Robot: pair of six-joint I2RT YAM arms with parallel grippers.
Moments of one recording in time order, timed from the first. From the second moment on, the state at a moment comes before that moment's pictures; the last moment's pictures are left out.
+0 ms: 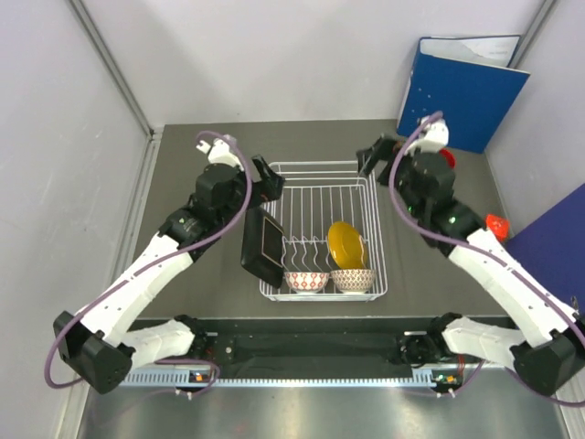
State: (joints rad) left arm -0.55 1.11 1.06 -0.30 -0.18 -0.67; right arm 0.55 1.10 1.12 -0.14 0.32 0.49
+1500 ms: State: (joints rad) left arm -0.82 1.49 0.91 0.14 0.15 -0.94; right arm 0.78 0.81 0.69 -0.07 0.58 0.56
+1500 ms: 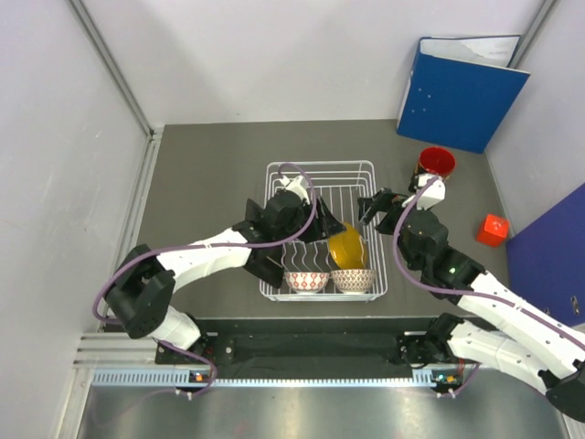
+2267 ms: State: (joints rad) left arm -0.83 1.42 0.85 0.11 0.09 -0.96; right arm 0.78 0.81 0.68 -0.06 0.58 0.57
